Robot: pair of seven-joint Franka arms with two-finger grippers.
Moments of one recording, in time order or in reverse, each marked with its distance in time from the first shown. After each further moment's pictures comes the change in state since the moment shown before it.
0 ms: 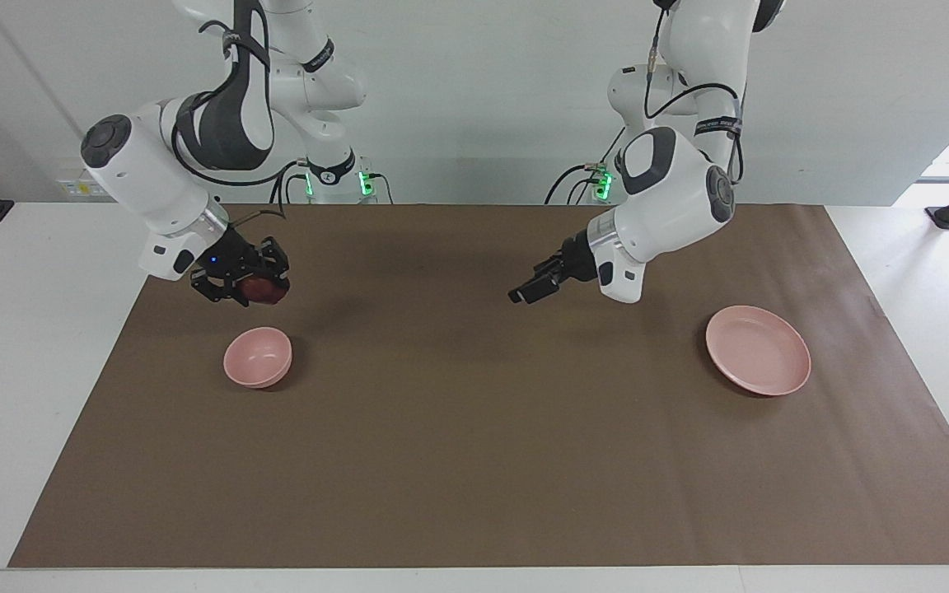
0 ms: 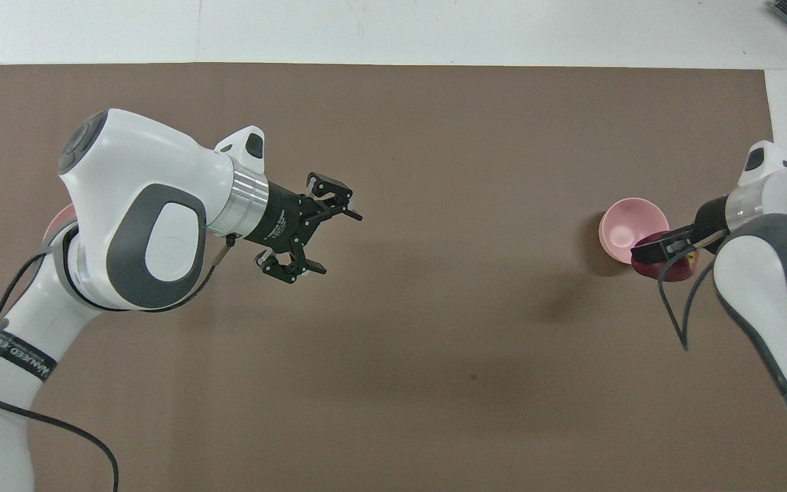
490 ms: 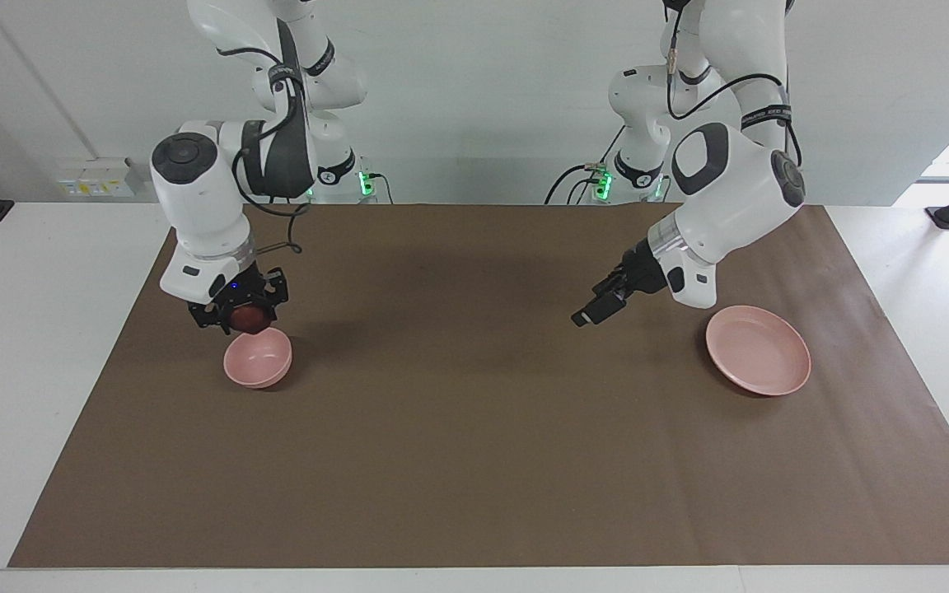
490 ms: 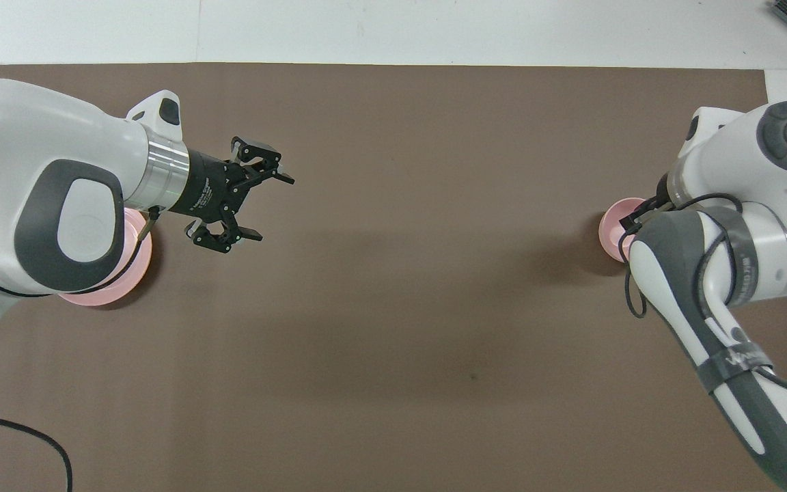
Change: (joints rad) left arm 0.053 -0.035 0.055 0.036 0.063 -0.009 0.001; right arm 0.063 0.141 0.001 0.057 -0.310 0.091 0.121
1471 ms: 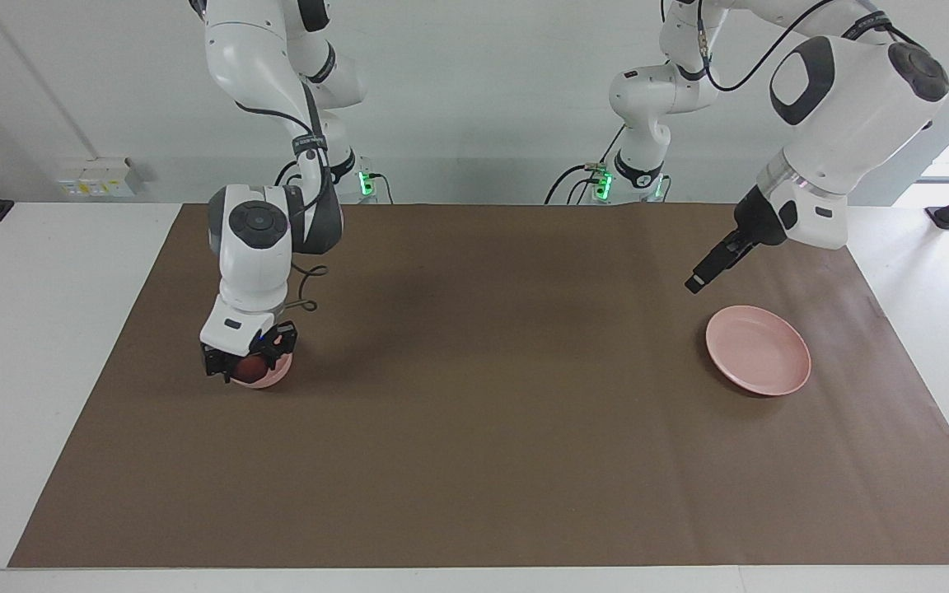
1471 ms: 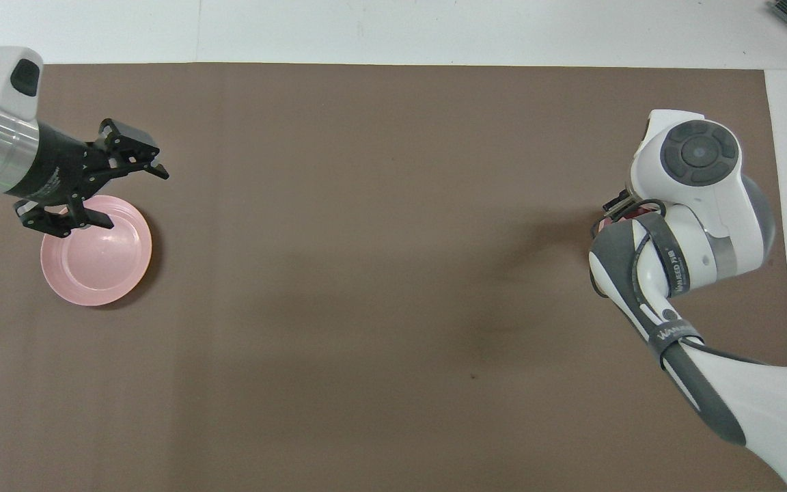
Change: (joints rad) left arm 0.031 -0.105 0.102 0.163 0.320 -0.363 0.409; right arm -0.008 0.066 -0.004 -0.024 -0.027 0.116 0.094
